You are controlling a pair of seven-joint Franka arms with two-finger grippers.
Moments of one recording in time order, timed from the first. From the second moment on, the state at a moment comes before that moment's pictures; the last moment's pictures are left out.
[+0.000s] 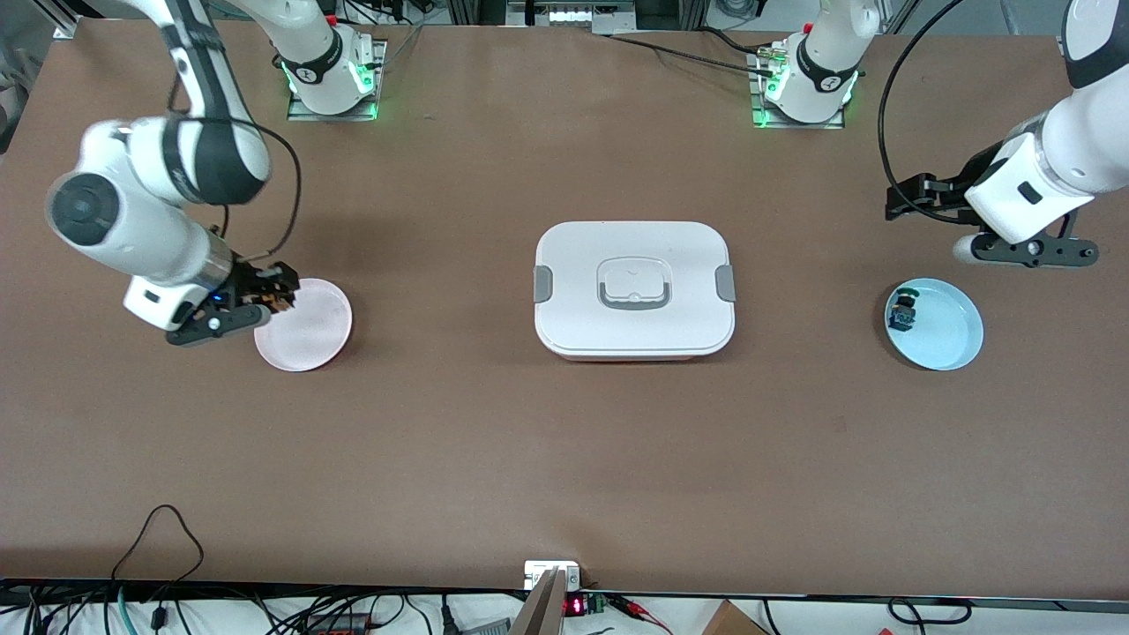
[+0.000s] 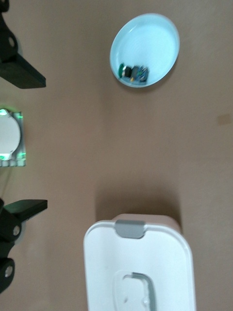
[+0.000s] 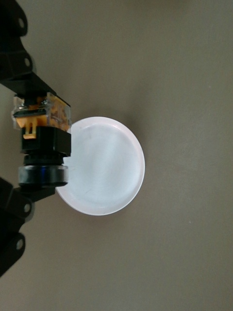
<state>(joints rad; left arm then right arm) 0.07 0.10 -0.18 -1.56 -0.09 1.38 -0.08 0.21 0.17 -0.11 -1.87 0.01 1.95 -0.22</state>
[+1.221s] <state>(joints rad) 0.20 0.31 -0.20 -1.65 -1.35 1.38 -0.06 0.26 0.12 -0.09 -1.65 0.22 1.72 -0.65</state>
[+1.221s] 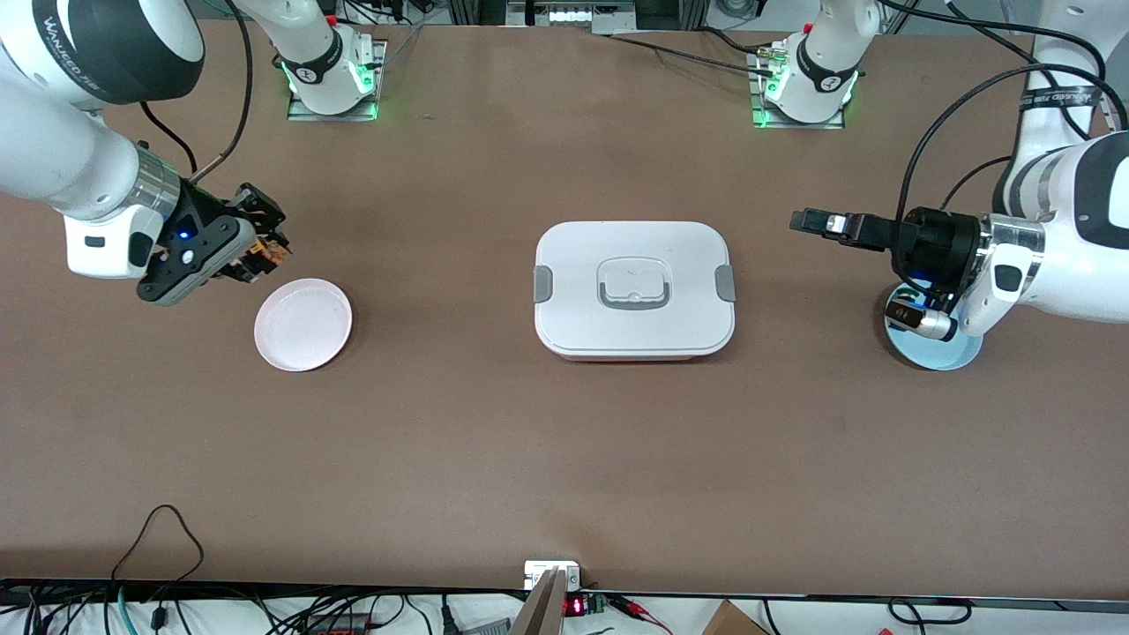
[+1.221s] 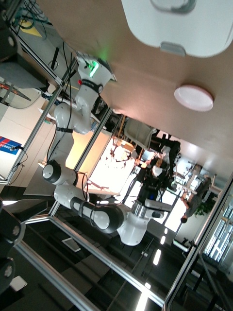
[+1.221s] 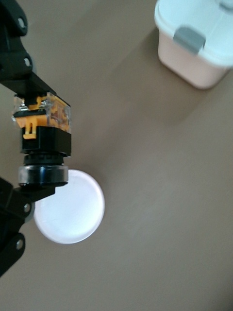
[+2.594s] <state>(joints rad) 0.02 0.34 -0.51 -1.79 -1.88 1.97 0.34 0.50 0.25 -0.08 -1.65 1.33 2.00 -1.20</state>
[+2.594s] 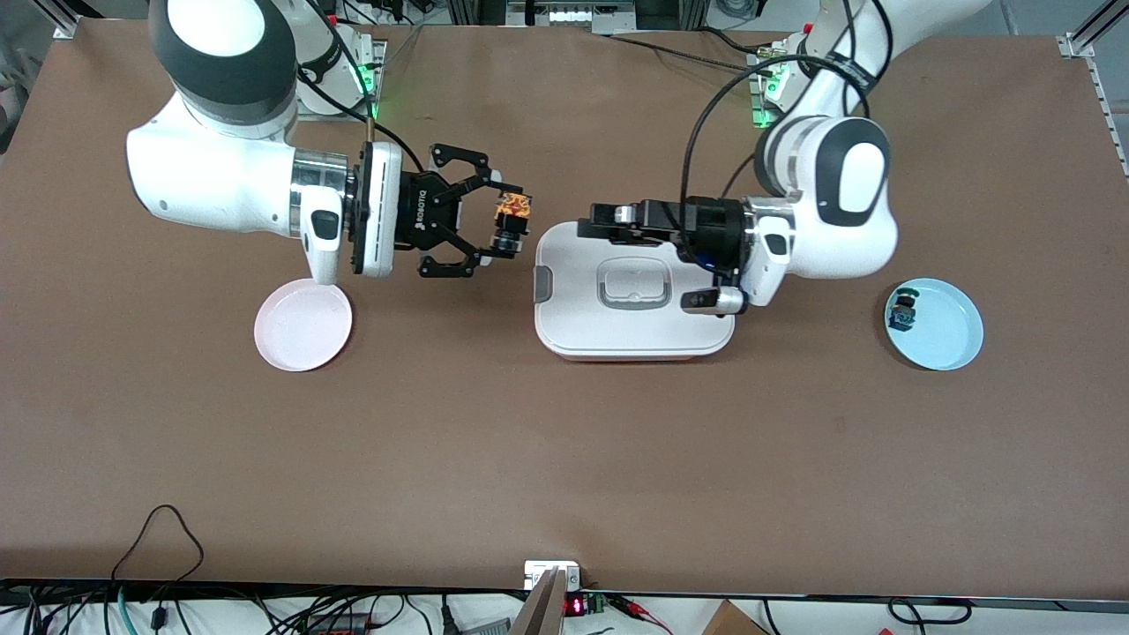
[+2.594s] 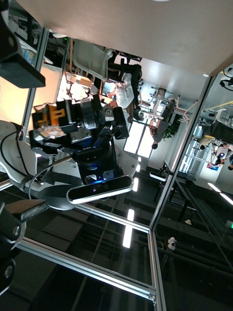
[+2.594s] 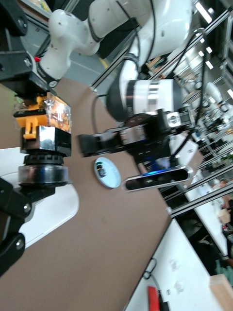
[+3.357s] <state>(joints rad) -0.04 0.35 -0.51 -1.83 -2.01 1.98 0.41 0.55 0.26 -0.08 -1.65 1.45 2.07 -1.24</state>
